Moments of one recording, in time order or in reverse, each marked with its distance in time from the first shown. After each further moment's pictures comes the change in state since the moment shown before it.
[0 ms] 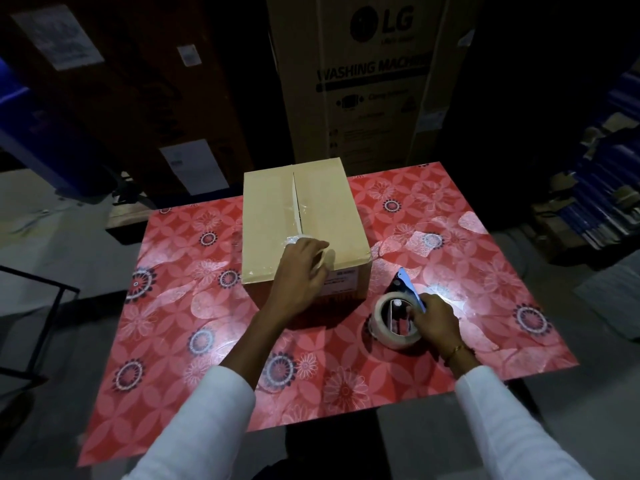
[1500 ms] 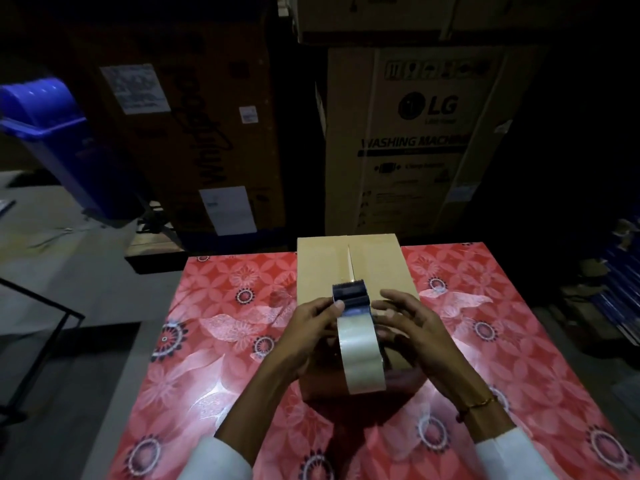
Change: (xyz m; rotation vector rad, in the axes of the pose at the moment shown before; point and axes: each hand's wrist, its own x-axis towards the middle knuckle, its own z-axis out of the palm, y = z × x) left_hand 0.035 -0.050 -0.077 -1.106 -0.104 -0.577; right_hand 0.000 -0.221 -0.022 0.974 -0.378 -0.224
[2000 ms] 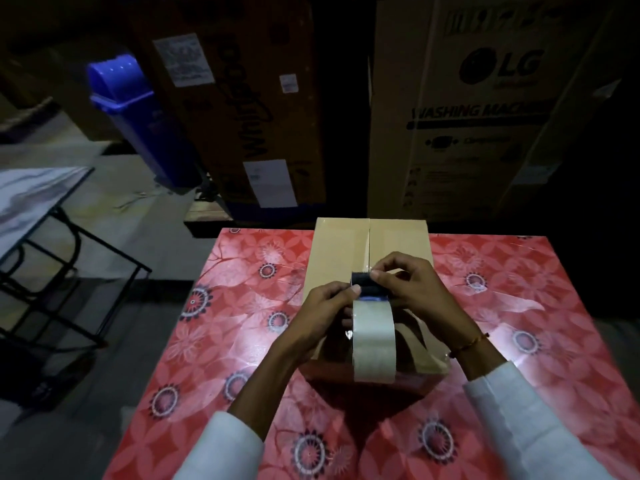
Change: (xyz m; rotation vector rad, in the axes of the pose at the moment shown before) left_hand 0.012 0.007 0.037 0.033 0.138 -0.054; right_hand 0.077 -0.028 -0.010 -0.417 -0.259 -0.157
